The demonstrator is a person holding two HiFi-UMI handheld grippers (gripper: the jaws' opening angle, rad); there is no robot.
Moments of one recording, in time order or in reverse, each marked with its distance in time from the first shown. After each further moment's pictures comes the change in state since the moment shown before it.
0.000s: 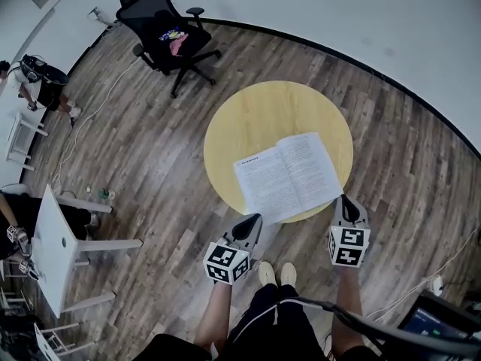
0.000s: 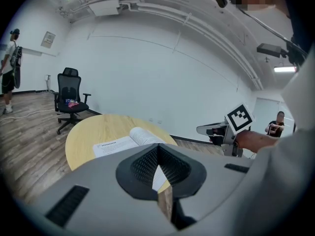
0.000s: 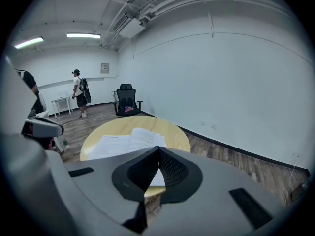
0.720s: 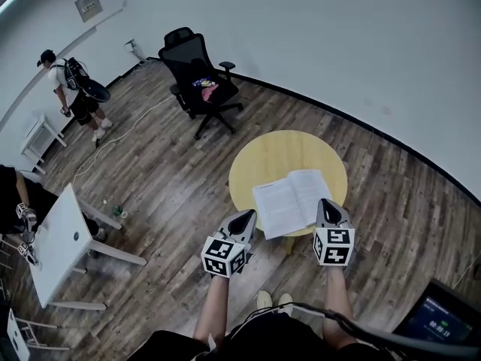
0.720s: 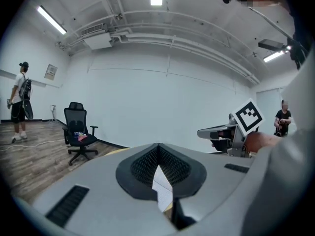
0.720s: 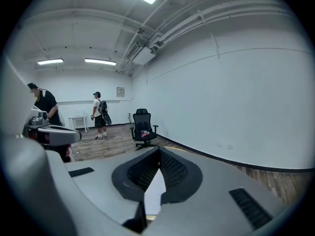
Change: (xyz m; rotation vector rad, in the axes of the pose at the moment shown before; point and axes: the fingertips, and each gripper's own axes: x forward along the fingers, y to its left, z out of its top) left arm -0.114 -0.020 0.118 0.152 -0.235 0.096; right arm -0.102 0.083 0.128 0.005 -0.264 0.160
